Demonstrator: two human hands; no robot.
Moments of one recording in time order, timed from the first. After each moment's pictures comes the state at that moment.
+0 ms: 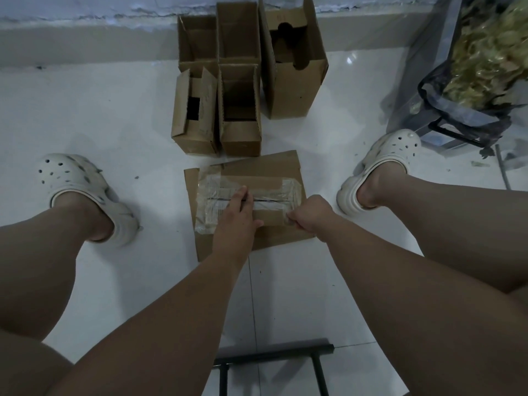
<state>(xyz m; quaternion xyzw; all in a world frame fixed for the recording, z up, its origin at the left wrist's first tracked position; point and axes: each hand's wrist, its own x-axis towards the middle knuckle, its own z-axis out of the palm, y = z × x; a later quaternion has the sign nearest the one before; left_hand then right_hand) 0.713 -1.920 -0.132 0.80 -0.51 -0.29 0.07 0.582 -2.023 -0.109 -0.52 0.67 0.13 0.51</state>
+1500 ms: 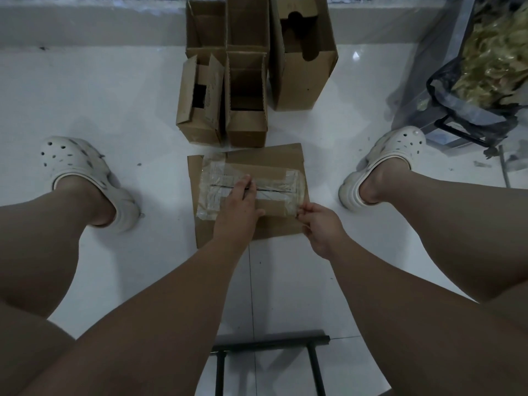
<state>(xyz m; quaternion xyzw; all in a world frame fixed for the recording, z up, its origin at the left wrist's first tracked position) 0.717 -1.921 -0.135 0.81 -0.51 -0.29 0.07 0.560 -1.986 -0.128 -0.29 0.66 -0.11 0.69</state>
